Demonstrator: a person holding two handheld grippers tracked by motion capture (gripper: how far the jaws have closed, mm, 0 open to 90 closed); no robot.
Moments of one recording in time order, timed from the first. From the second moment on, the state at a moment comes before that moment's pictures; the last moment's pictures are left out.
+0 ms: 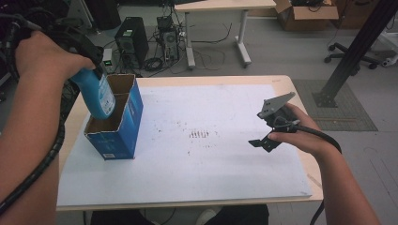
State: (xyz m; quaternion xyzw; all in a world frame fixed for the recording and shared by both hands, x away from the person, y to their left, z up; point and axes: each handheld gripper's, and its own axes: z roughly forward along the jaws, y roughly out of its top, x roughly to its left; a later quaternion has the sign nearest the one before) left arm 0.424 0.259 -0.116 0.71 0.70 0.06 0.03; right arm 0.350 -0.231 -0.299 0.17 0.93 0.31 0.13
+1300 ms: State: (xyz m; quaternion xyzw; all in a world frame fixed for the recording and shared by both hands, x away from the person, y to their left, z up) left arm 0.432 0.263 -0.245 0.72 0.69 0.04 0.02; right arm 0.345 -0.233 -0.305 0.17 0.92 0.32 0.13
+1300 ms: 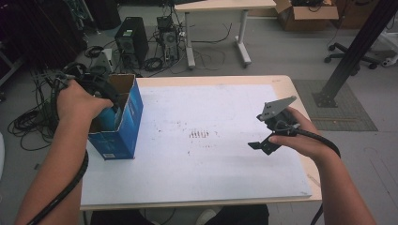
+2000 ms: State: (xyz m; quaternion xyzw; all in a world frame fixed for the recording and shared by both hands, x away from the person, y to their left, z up) left arm 0.438 0.267 -0.287 0.73 0.68 0.03 0.00; right arm 0.349 -0.232 -0.307 0.17 0.92 0.32 0.13
